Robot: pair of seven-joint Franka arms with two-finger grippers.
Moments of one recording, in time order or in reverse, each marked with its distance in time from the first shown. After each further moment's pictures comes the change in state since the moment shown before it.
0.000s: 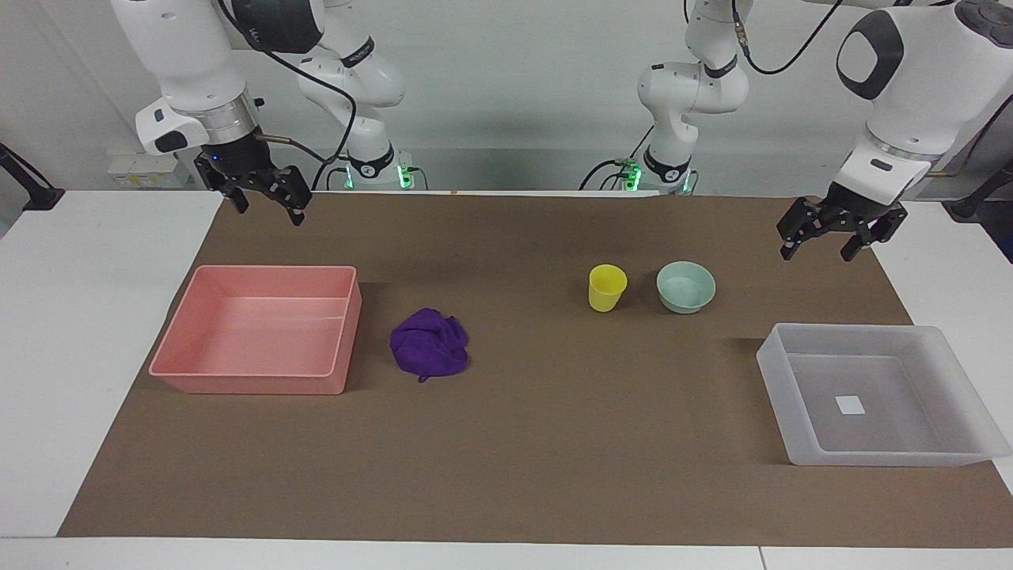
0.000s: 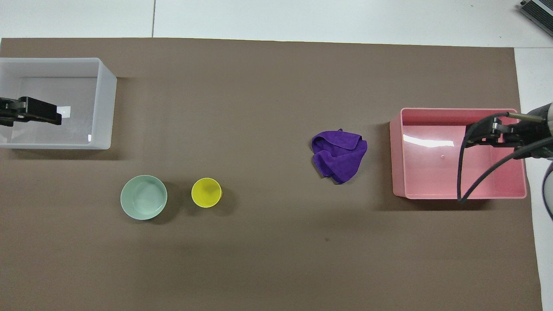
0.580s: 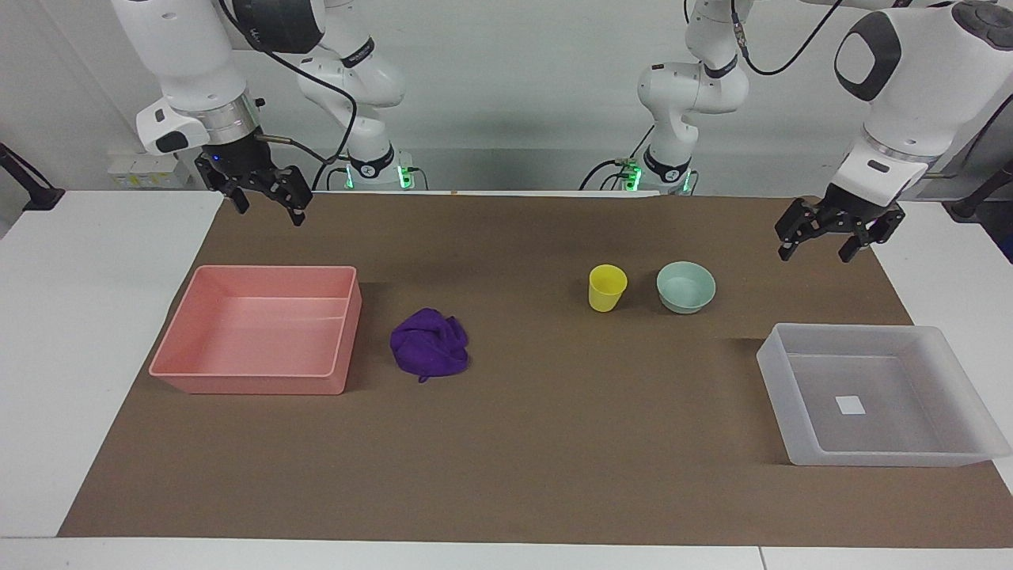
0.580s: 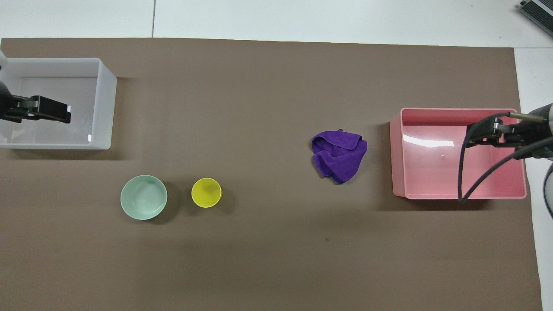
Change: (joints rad) left arm 0.003 0.005 0.008 0.001 -0.001 0.001 -0.005; right arm 0.000 0.000 0.001 0.000 0.000 0.000 0.000
